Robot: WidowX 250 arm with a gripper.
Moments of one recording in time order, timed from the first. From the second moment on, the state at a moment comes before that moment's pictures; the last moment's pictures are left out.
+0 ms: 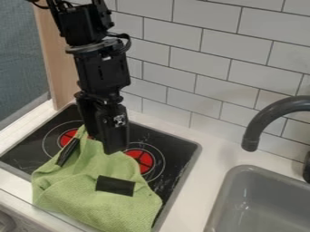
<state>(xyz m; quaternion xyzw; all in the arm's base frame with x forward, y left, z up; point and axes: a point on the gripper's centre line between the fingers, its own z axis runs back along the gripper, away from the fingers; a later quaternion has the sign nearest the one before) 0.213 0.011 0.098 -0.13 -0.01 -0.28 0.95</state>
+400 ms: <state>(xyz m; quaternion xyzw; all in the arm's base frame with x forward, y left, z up) 0.215 0.020 0.085 -0.15 0.00 -0.21 0.97</state>
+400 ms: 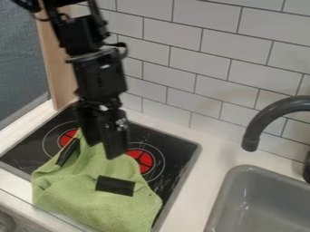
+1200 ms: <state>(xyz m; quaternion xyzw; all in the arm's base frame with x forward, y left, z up) 0.235 0.073 0.014 0.01 0.04 0.09 0.99</state>
